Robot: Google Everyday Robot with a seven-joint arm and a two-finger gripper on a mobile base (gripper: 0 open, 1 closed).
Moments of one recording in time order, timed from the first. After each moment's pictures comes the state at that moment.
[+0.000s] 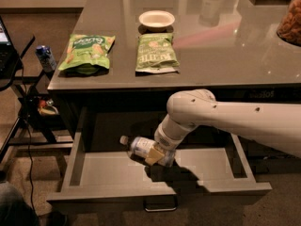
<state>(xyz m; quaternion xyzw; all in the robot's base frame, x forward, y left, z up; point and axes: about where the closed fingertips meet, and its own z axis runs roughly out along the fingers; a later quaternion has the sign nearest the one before) 0.506 -0.029 0.607 -0.49 0.85 0.14 0.12</state>
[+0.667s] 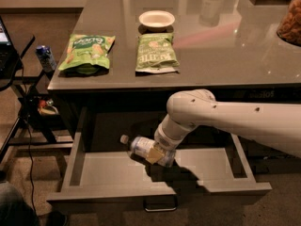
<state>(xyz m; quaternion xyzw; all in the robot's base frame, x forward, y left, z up) 0.506 -0.029 0.607 -0.49 0.85 0.14 0.12</state>
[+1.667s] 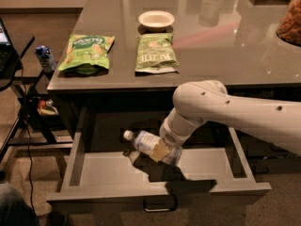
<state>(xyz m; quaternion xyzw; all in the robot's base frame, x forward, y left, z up) 0.494 -0.046 0.649 -0.47 0.86 0.13 0.12</state>
